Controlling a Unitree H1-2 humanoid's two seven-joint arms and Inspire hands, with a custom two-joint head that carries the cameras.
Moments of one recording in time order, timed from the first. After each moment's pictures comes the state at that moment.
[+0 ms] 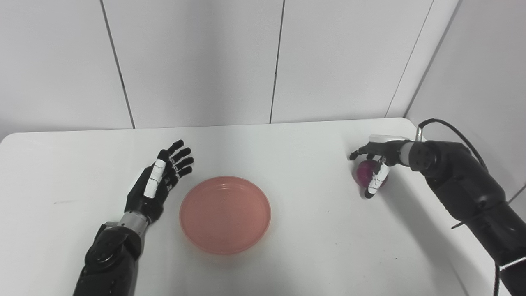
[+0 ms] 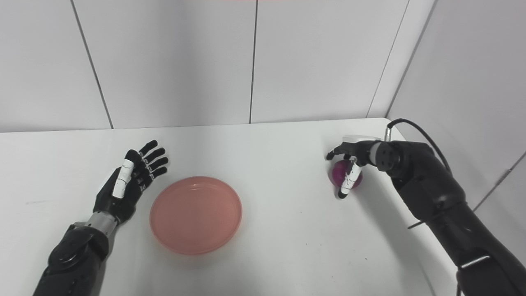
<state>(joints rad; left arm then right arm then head) -0.45 0.06 0.03 0.55 -0.24 -0.03 -0.32 -0.66 -0.77 0.33 0.29 -0.68 0.30 0.79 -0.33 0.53</state>
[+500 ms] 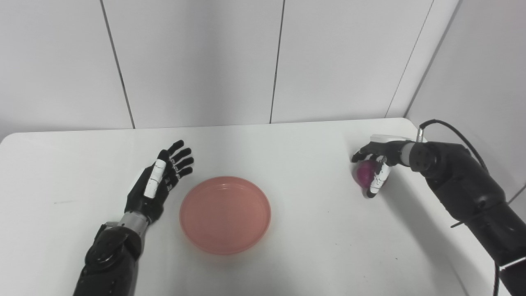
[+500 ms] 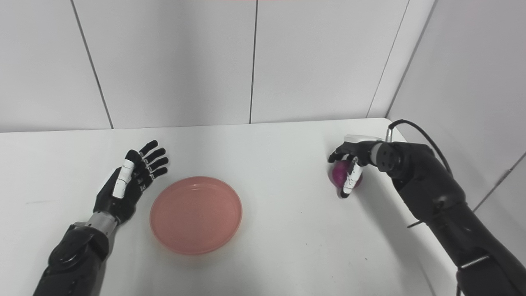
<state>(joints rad) -0.45 0.06 0.03 0.55 -0.24 -0.04 -0.32 -0.66 -0.77 0.34 0.30 -0.69 0.30 0.75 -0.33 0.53</state>
